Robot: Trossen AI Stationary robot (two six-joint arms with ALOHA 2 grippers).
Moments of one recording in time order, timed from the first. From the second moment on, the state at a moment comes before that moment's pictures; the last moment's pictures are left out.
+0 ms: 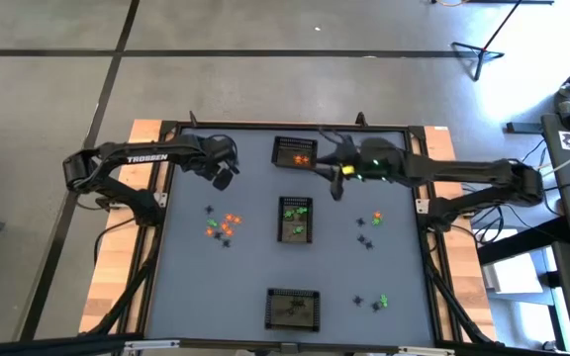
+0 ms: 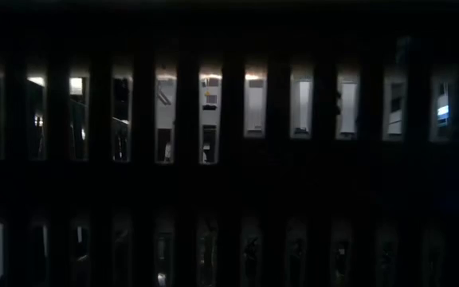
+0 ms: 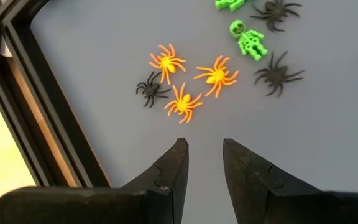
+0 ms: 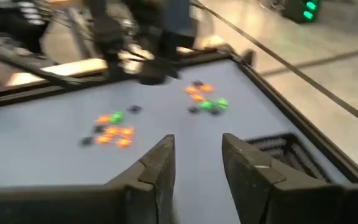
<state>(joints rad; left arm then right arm) 0.49 1.38 0.86 -0.96 -0.38 -0.54 -0.17 1.20 0.86 0.02 0.00 0.08</state>
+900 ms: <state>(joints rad) 0.60 1.57 0.86 -0.86 -0.34 -0.43 0.19 1.09 0.68 0.02 0.35 0.15</state>
